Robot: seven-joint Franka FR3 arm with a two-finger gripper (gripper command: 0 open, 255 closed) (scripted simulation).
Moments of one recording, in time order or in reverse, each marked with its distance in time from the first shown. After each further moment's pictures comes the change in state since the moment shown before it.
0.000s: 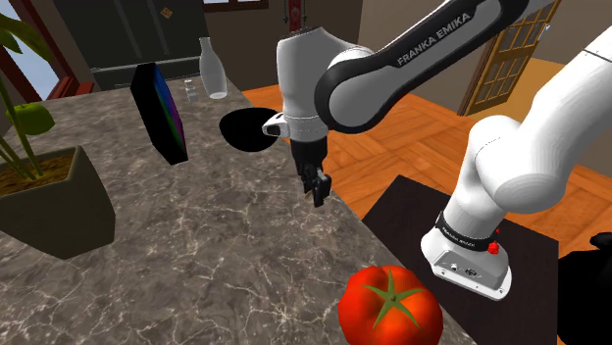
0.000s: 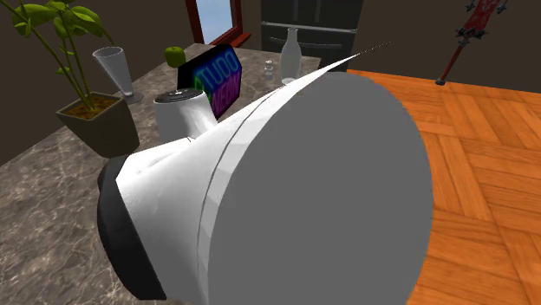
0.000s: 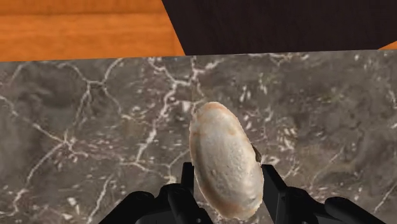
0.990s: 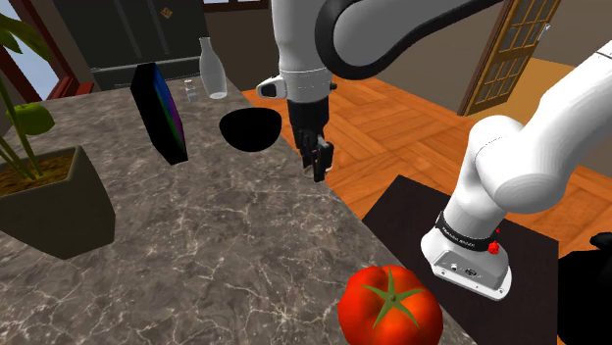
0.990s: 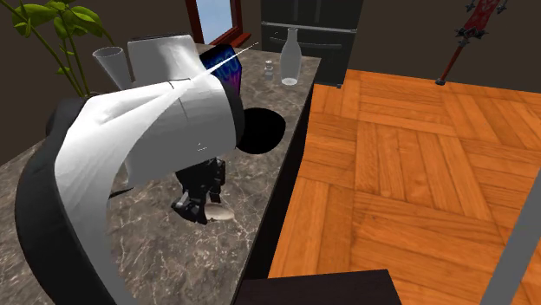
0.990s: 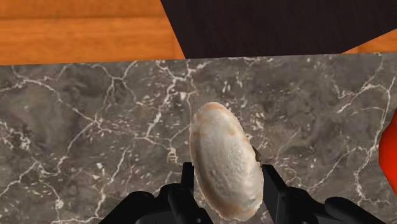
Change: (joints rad) arm -0.002 -0.087 -0.018 0.136 -0.009 -0.222 0.009
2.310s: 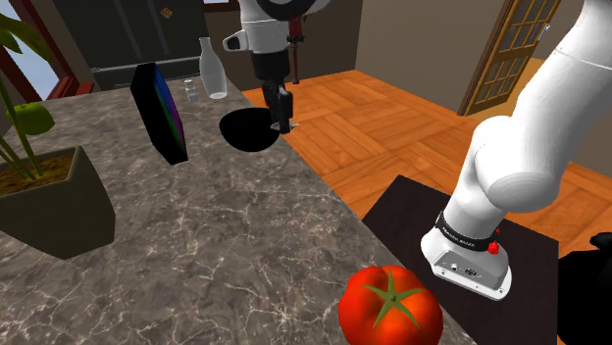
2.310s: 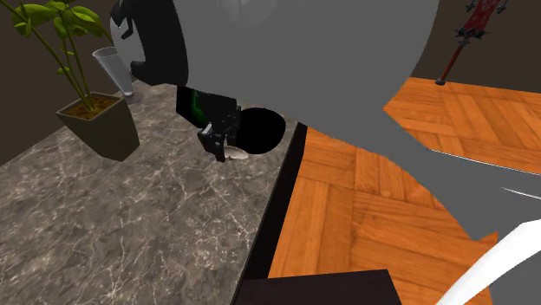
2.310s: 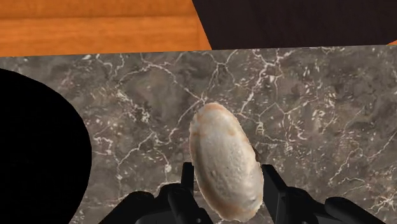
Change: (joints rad) arm -0.087 0.278 -0.104 0.397 -0.090 -0.131 -0.128
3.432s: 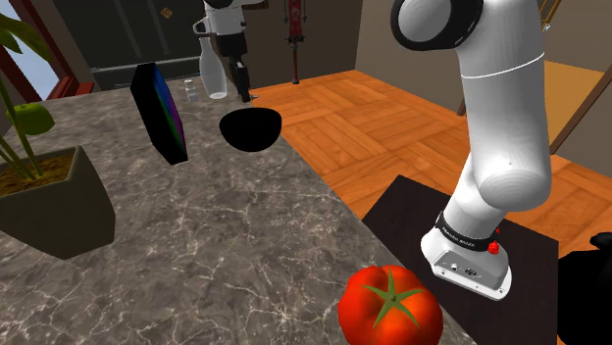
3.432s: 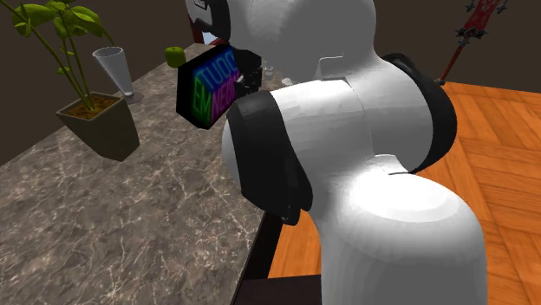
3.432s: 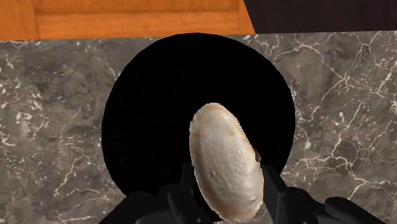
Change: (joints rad) arm -0.106 0.628 -0.088 0.835 -0.037 -0.215 -0.177
